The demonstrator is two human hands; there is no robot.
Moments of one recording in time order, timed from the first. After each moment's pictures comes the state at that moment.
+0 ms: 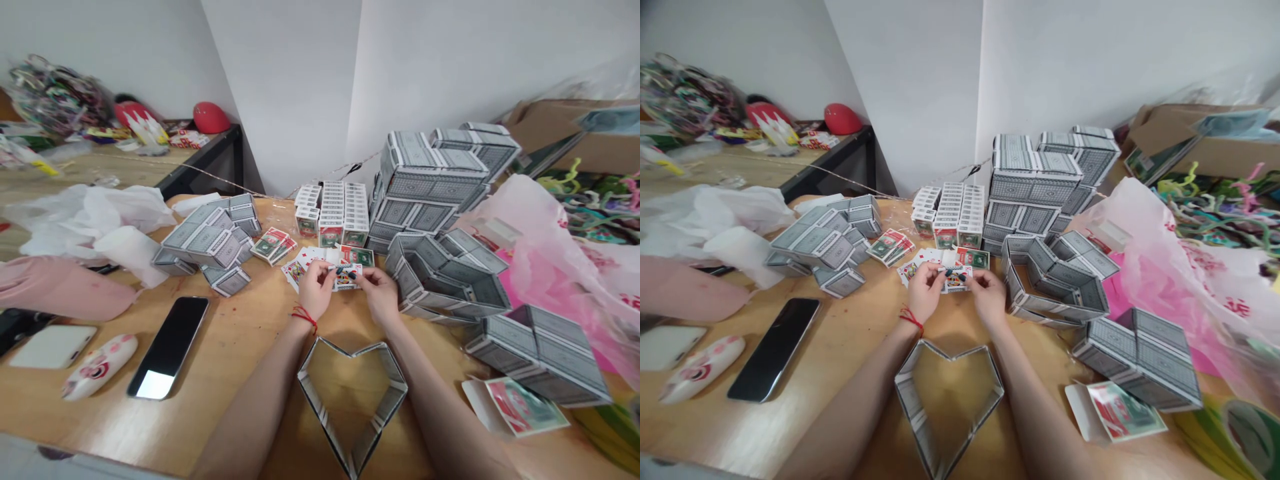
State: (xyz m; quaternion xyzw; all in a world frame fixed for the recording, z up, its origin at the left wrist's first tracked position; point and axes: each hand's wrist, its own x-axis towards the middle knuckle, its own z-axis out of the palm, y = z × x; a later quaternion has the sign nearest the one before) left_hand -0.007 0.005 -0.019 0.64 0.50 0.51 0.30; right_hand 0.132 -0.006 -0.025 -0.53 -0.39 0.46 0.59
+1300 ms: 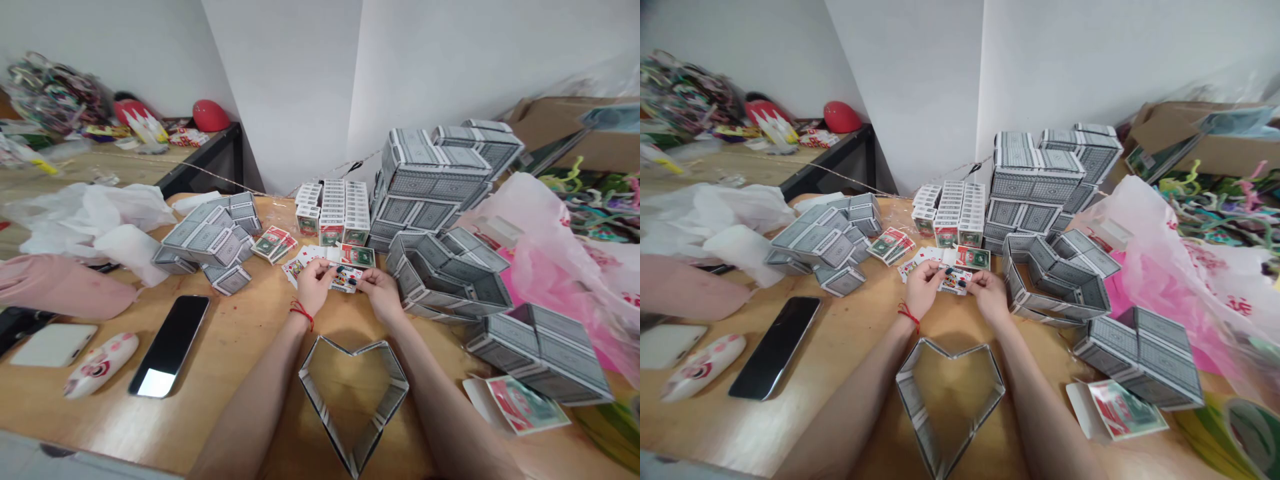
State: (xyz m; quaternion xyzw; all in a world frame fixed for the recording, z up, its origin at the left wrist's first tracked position) left_hand -0.007 0.011 -0.015 0.55 0.49 0.52 0.43; right_hand 0.134 -0.008 -0.018 -0.52 -0.36 0.54 0.56
